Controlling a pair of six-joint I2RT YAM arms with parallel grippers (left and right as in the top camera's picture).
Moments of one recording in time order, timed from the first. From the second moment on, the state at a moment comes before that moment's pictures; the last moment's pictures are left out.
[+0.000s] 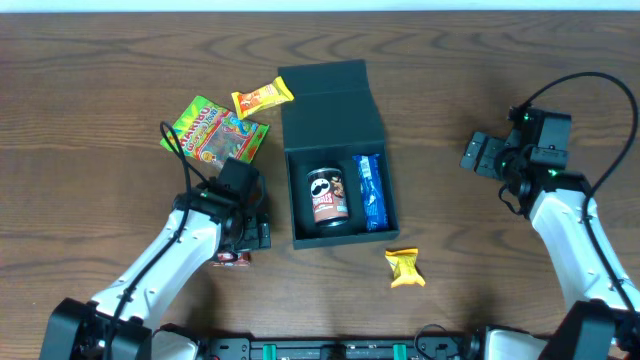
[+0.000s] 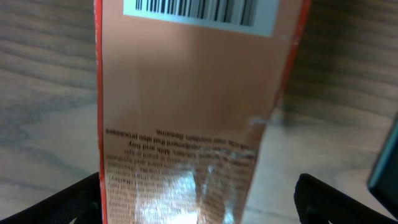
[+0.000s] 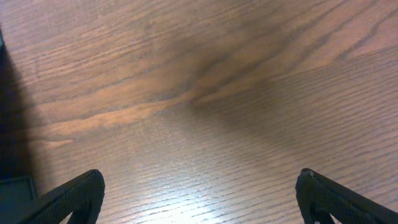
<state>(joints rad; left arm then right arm) -0.36 1.41 0.73 -0.82 -0.04 -0.49 -0.14 1.42 0.86 -0.39 -0.03 0.20</state>
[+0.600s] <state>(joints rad) -0.36 1.43 0.69 -0.66 -0.09 -0.51 -0.14 1.42 0.86 -0.39 -0.03 0.20</state>
